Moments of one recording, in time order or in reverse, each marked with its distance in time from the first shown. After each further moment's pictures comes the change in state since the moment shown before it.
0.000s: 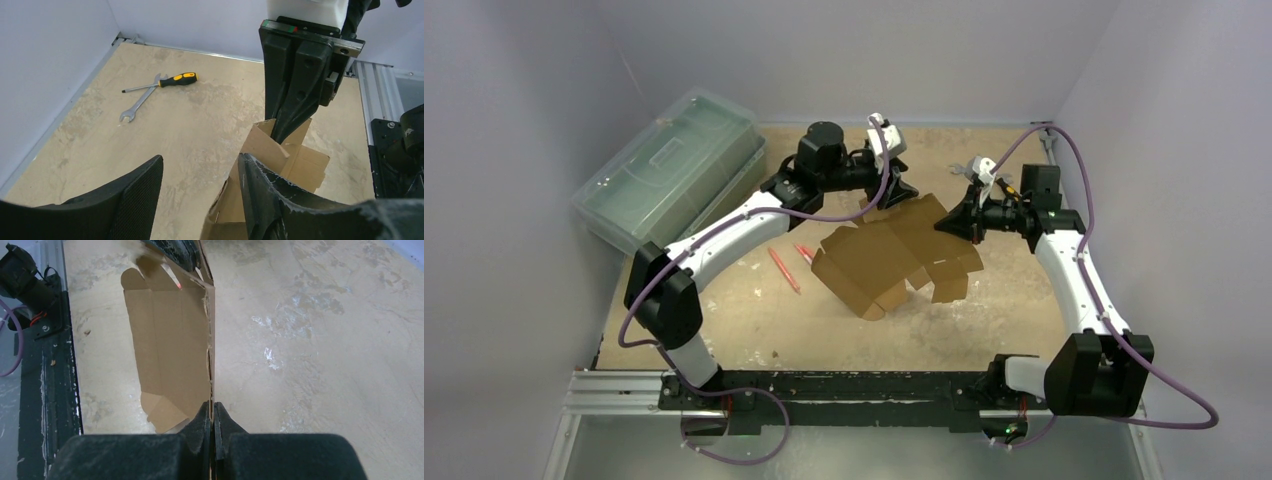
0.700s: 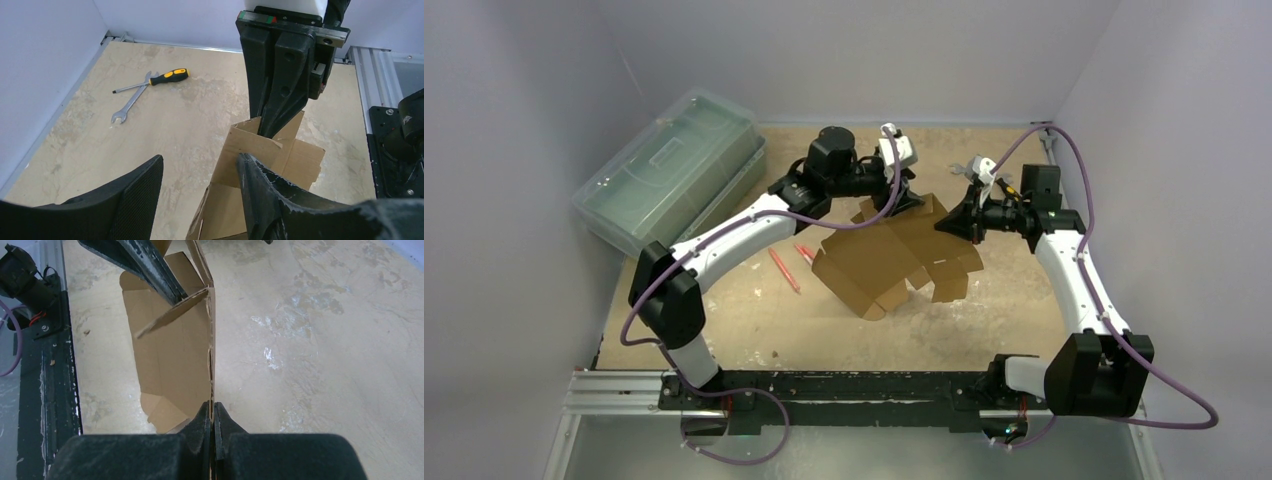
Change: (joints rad) left arm -0.044 0.008 0.010 -0.045 -0.005 0.058; right arm 0.001 0.000 0.000 0.000 0.000 -0.002
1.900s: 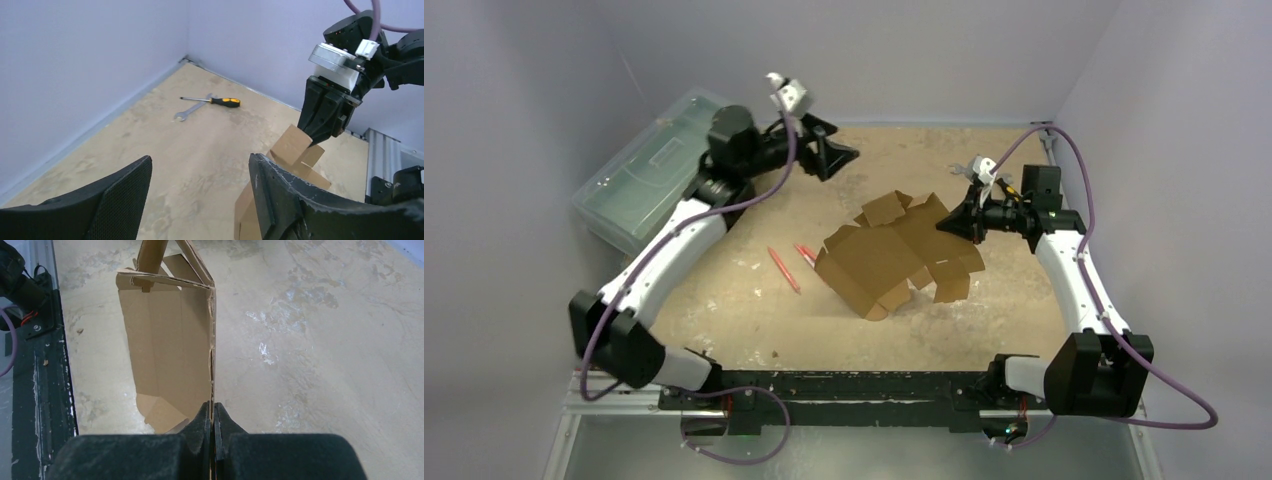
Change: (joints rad) left arm 0.237 -0.201 -0.066 0.049 0.014 -0.289; right arm -0.003 0.000 -0.003 0.001 0.024 0.002
